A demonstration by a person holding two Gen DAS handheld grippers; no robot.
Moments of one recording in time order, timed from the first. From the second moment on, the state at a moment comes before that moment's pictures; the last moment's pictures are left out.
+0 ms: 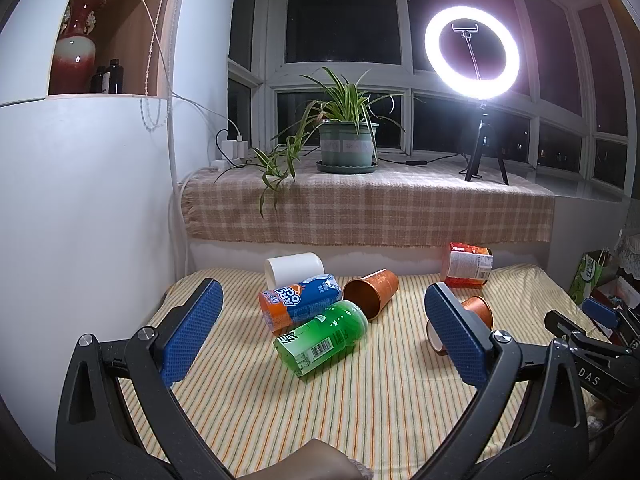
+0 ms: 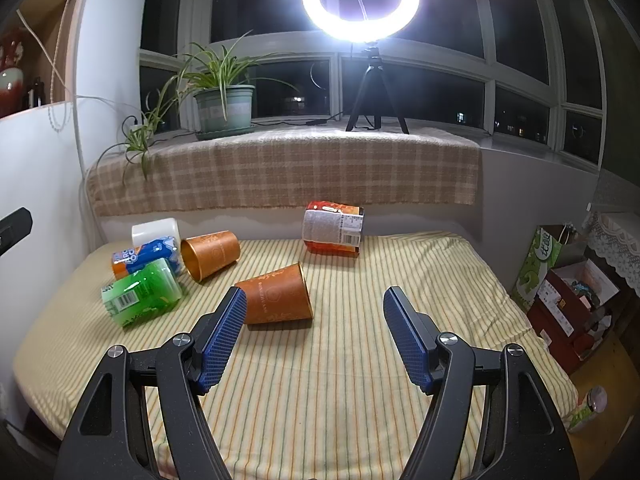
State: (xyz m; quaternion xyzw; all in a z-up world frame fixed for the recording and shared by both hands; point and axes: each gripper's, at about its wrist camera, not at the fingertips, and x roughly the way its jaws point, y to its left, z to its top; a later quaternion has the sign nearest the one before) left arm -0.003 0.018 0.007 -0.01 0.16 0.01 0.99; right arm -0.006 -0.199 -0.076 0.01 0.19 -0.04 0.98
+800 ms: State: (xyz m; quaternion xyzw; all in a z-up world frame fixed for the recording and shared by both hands) left arm 0.012 0.029 -0.015 0.00 0.19 0.02 0.98; right arm 0.054 -0.188 -0.076 0.00 0.24 0.01 0.97
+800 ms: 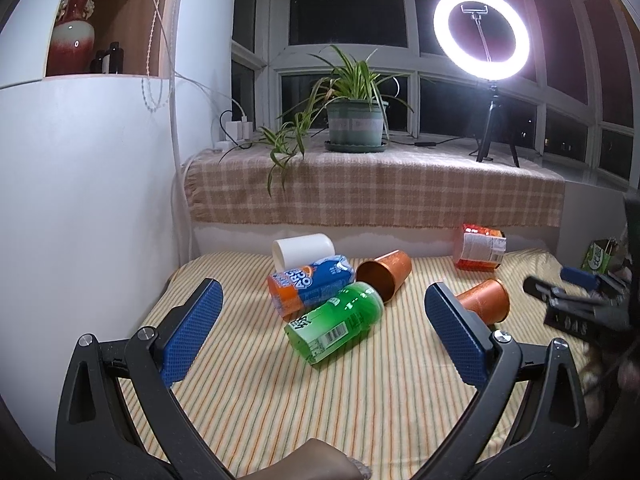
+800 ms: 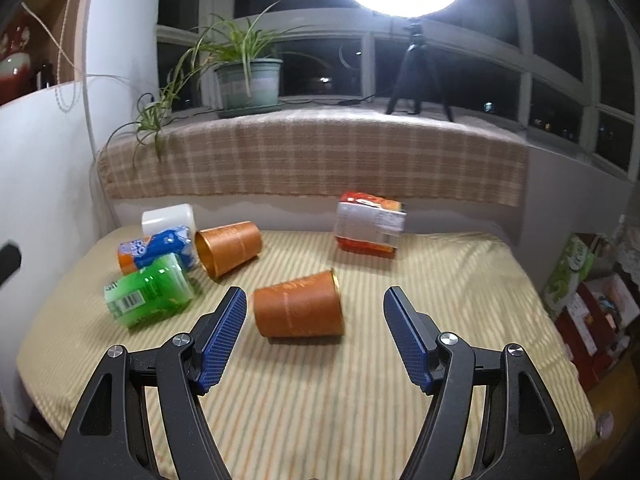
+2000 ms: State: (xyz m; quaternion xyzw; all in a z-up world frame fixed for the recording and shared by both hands) left arm 0.020 0.130 -0.064 -0.01 0.27 0.10 0.96; right arm 0.226 0.025 -0.081 -0.41 0.31 0.42 0.75
